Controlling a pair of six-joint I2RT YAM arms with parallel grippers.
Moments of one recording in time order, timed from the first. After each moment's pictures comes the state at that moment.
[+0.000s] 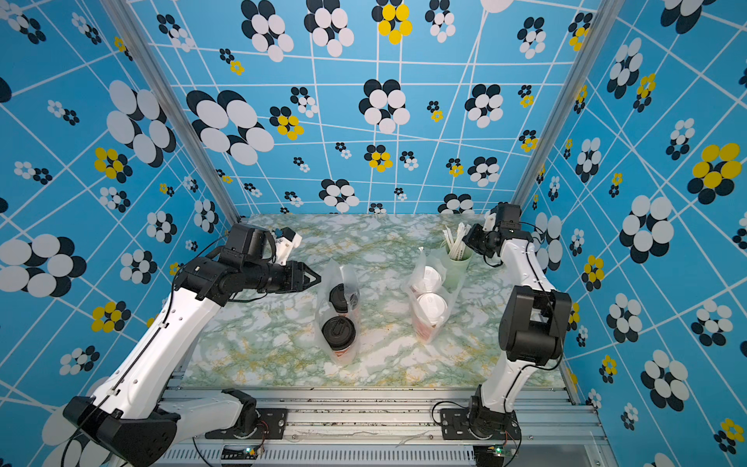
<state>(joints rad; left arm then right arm) -0.37 1.24 1.42 -1.02 0.47 -0.41 -0.18 1.83 1.54 -0.55 -0.41 0.39</state>
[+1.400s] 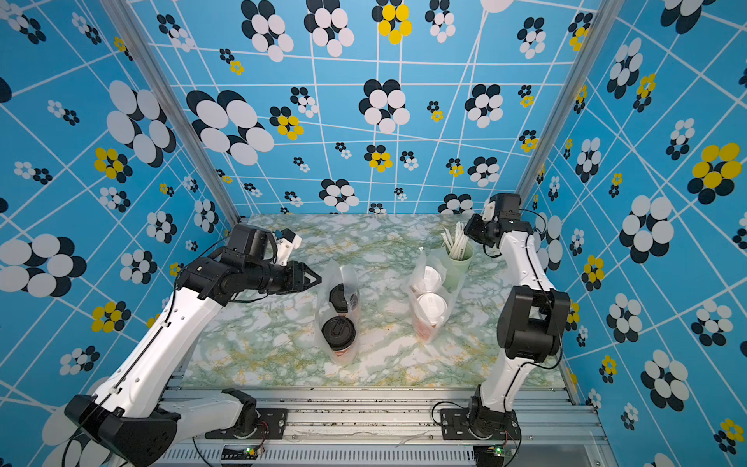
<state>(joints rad) -0.37 1.24 1.41 -1.02 0.47 -0.45 -0.15 1.85 1.67 -0.61 -0.35 0.34</state>
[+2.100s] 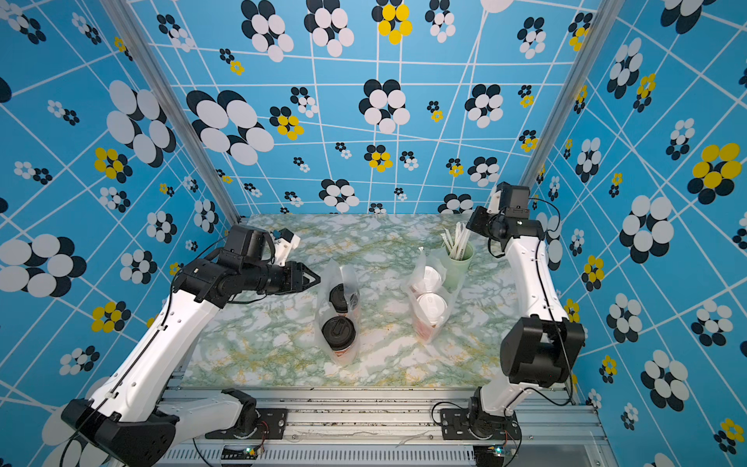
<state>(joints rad) -0.37 1.21 1.41 -1.02 0.47 -0.45 -0.11 1.60 1.66 -0.69 -0.23 0.30</state>
